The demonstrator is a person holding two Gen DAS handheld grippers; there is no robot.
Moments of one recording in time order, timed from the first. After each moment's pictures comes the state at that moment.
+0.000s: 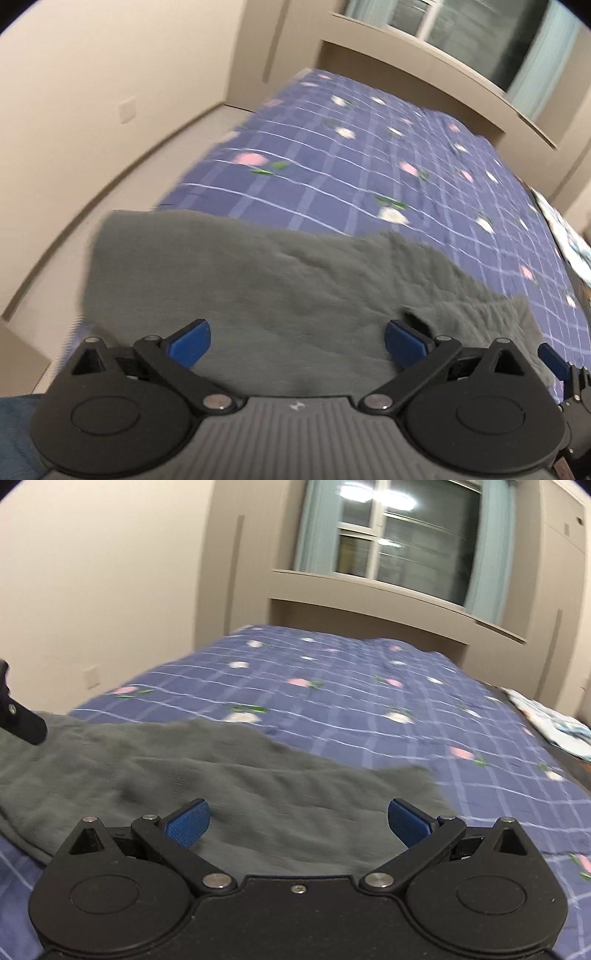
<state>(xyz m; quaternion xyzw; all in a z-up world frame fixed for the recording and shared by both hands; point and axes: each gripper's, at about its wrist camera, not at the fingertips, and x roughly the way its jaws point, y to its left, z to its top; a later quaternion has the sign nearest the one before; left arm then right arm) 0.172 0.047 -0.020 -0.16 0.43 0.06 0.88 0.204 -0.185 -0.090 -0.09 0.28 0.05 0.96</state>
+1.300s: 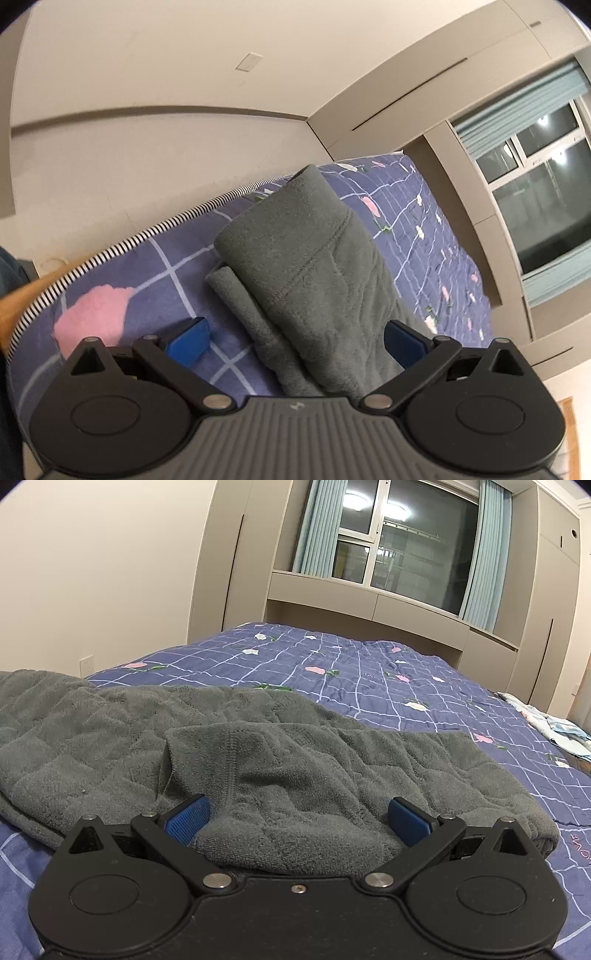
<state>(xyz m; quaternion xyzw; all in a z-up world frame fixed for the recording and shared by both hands) 0.098 0.172 -0.119 -0.47 0.31 0.11 0.82 0.189 -0.140 -0.145 -0.10 0.26 0.02 0.96</state>
